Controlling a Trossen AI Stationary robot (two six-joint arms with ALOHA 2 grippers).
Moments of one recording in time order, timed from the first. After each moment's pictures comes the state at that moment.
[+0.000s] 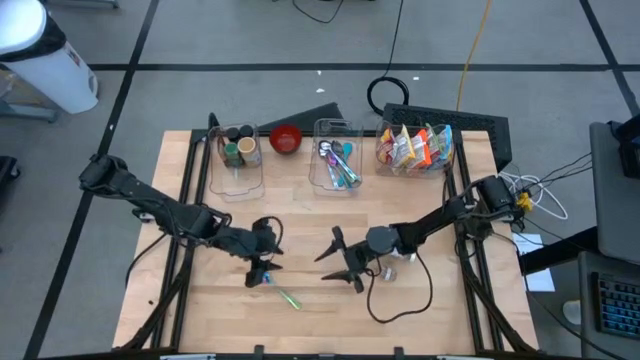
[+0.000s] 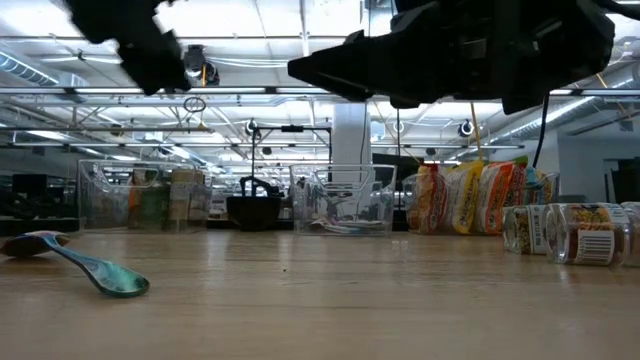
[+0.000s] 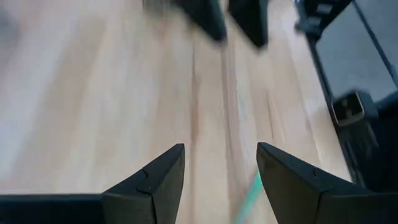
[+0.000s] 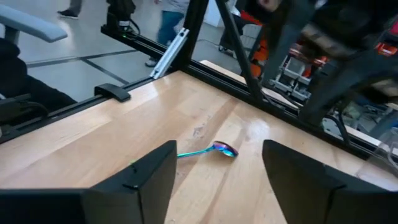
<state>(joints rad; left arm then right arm) -0.40 1.24 0.77 -0.22 -0.12 -0.42 0.27 1.84 0.75 0.97 -0.10 -0.32</state>
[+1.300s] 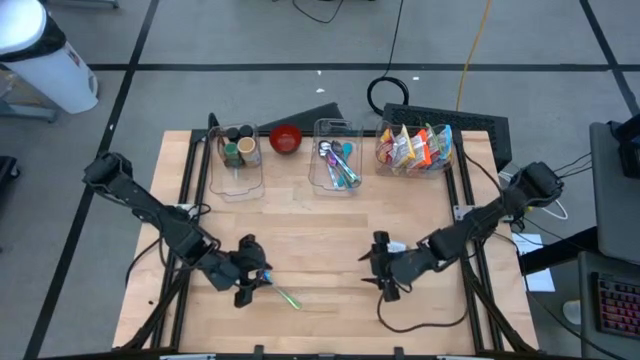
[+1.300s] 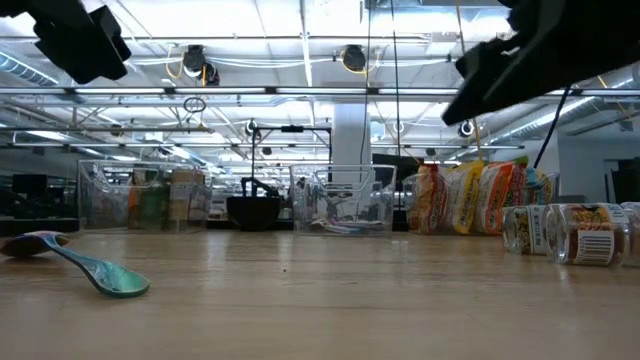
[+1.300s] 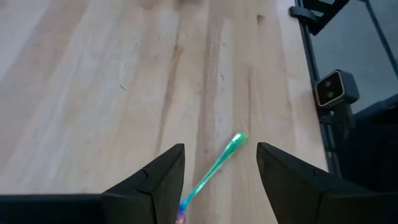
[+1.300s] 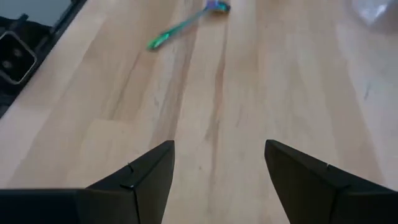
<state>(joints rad) -0.66 1.26 0.77 -0.28 -0.34 -0.68 0.53 1.43 0.75 -0.02 0.35 0.21</state>
